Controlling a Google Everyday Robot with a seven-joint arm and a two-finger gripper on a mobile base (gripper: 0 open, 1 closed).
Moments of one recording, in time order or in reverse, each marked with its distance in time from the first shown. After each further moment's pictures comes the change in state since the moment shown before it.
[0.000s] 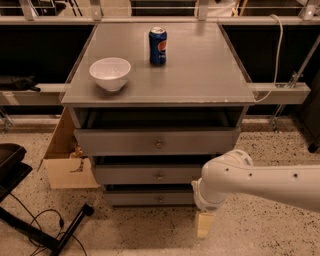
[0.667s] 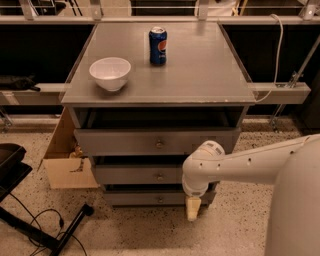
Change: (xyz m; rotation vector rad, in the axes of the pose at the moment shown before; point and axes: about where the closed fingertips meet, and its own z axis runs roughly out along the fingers) arm -0.003 -0.076 0.054 0.084 0.114 -0.046
